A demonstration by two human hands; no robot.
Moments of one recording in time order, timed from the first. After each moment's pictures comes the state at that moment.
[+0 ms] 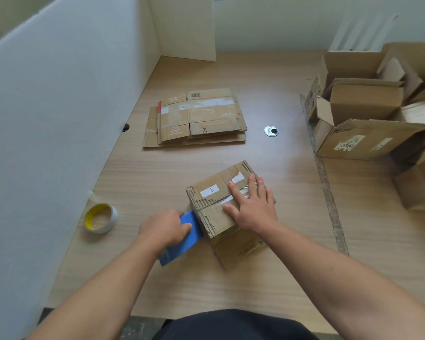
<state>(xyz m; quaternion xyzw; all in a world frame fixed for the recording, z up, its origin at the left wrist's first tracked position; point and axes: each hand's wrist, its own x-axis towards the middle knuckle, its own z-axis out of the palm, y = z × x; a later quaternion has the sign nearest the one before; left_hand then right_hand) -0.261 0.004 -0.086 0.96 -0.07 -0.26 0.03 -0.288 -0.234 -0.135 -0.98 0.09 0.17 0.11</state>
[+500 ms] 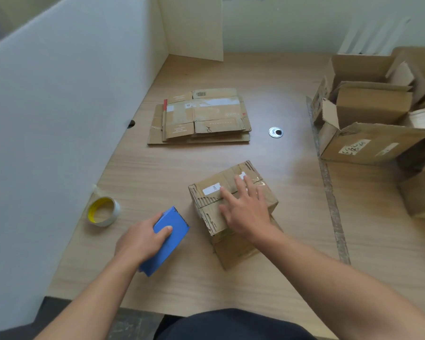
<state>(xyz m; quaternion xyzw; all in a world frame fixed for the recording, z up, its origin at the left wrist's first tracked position) -0.292 0.053 -0.097 0.96 0.04 -0.23 0.15 -0.300 -0.212 -0.120 -0.99 -0.01 0.03 0.10</state>
